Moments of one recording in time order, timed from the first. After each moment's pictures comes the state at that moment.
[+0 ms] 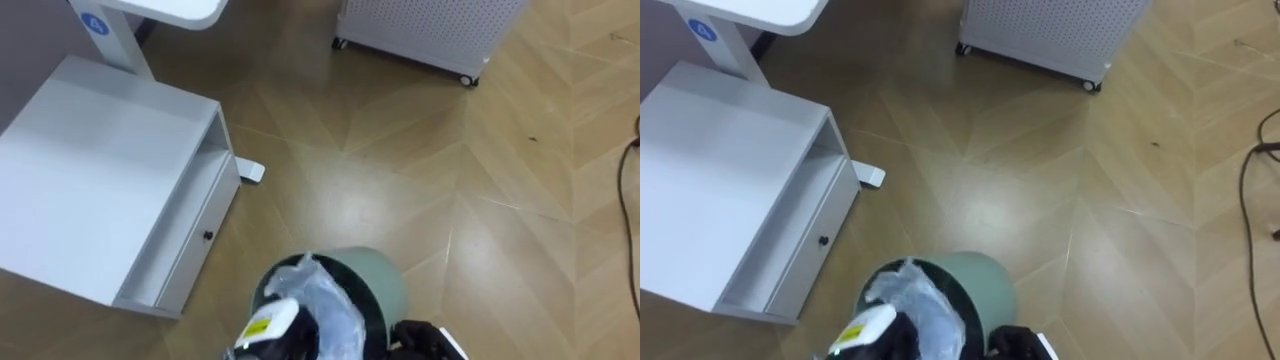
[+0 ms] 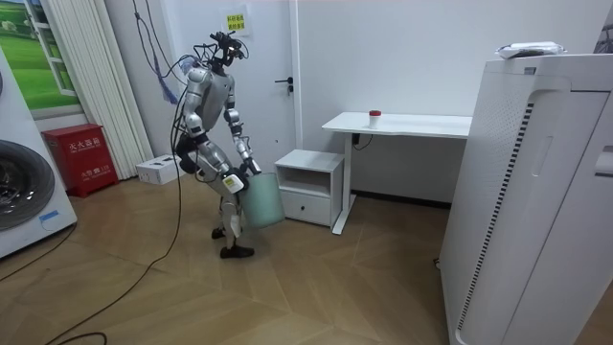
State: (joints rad) left arm -0.44 0.13 -0.69 1.23 0.43 -0.30 0.26; right arm -0.17 -0.22 0.47 0.86 0.56 -0.22 0.00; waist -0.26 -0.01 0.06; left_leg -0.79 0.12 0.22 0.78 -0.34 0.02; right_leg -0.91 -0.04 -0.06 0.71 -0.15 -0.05
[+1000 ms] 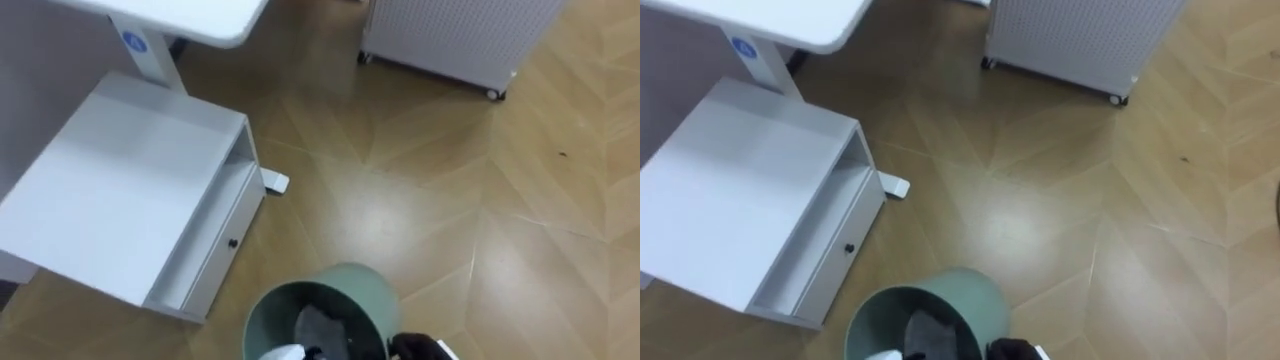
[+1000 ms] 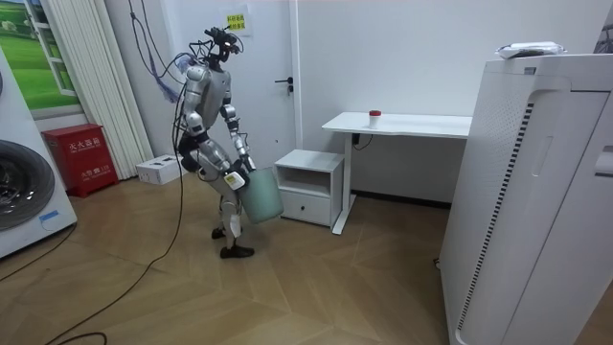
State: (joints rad) left arm -0.36 0.14 -0.69 1.15 0.45 -0.28 0.13; right arm -0.13 -0.23 0.49 0.90 0.62 -0.23 0.04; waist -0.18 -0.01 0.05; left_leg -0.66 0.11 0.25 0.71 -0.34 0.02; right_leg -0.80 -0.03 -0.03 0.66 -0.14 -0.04
